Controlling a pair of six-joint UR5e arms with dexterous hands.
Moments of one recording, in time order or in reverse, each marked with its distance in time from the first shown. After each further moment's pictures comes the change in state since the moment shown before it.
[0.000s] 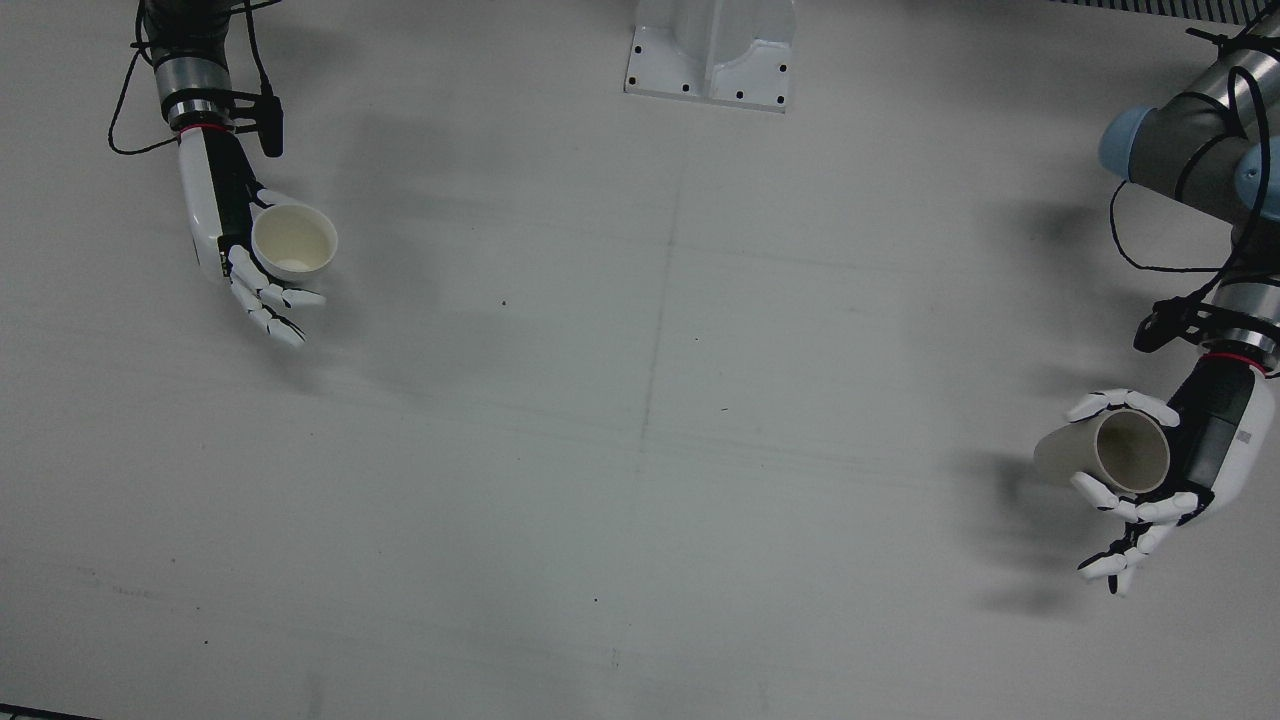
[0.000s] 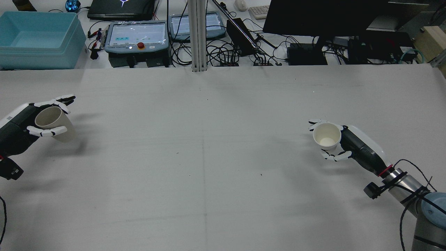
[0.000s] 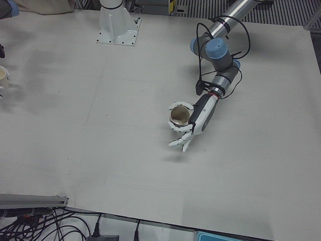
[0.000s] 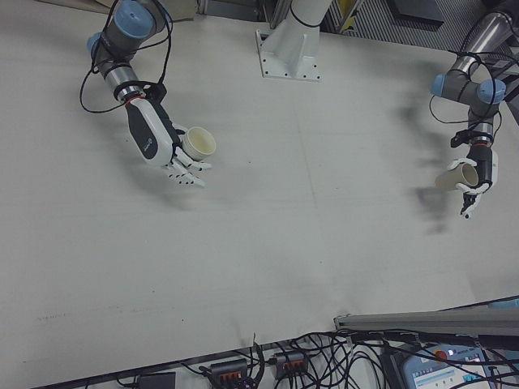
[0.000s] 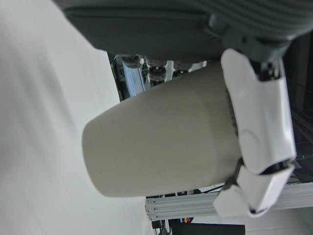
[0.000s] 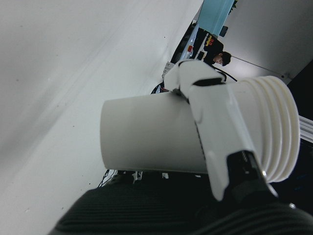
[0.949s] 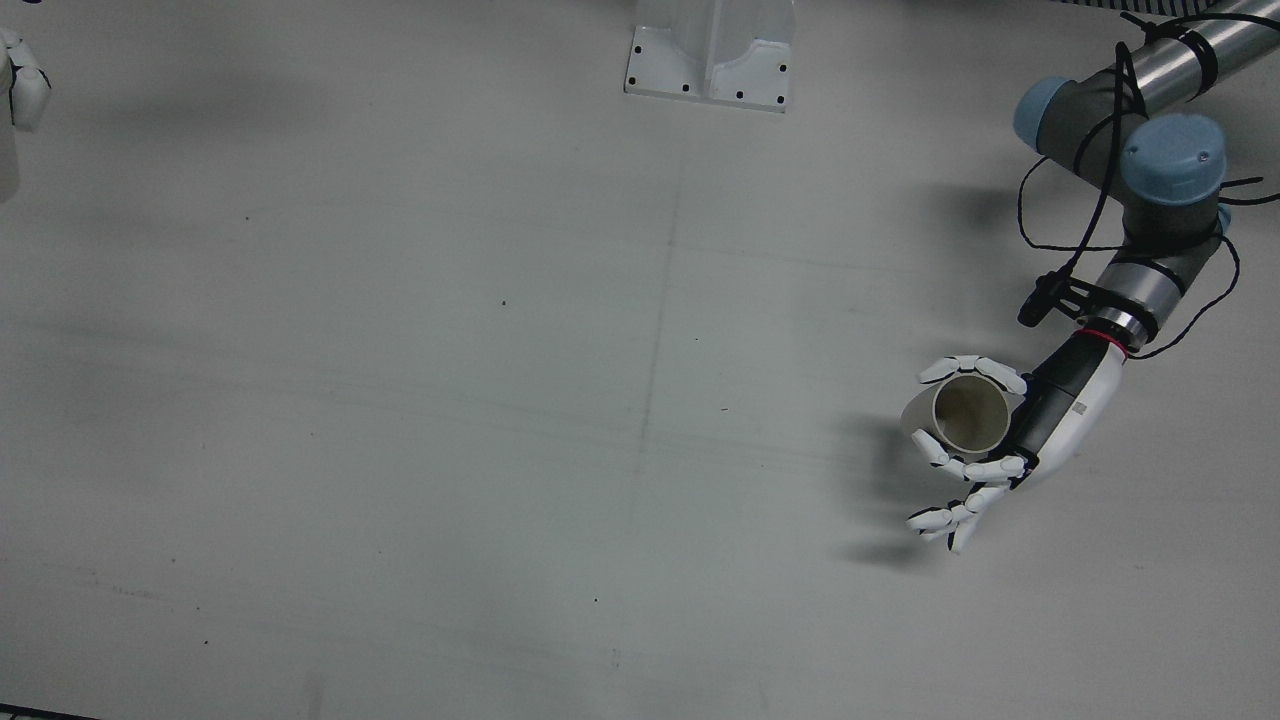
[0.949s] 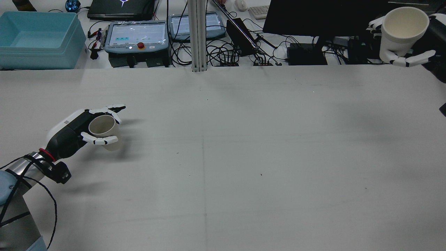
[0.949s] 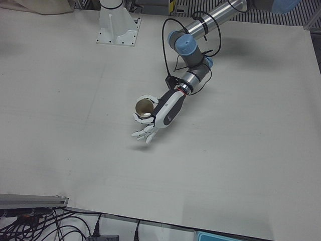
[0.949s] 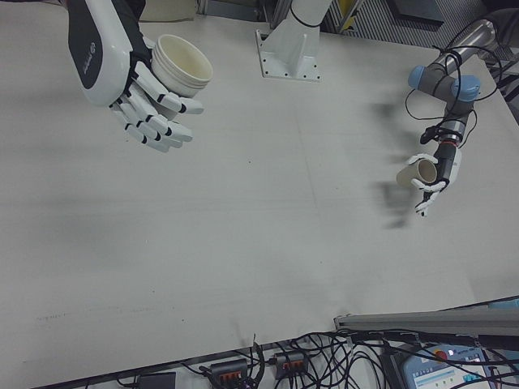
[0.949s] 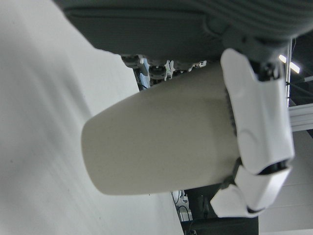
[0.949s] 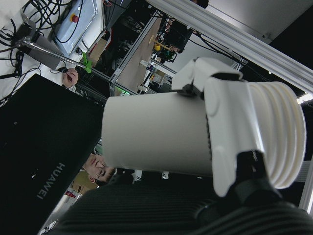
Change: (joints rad) left arm 0.124 -0.170 -0.043 0.187 0.012 0.075; right arm 0.620 0.170 0.367 -0.557 -0.407 0.083
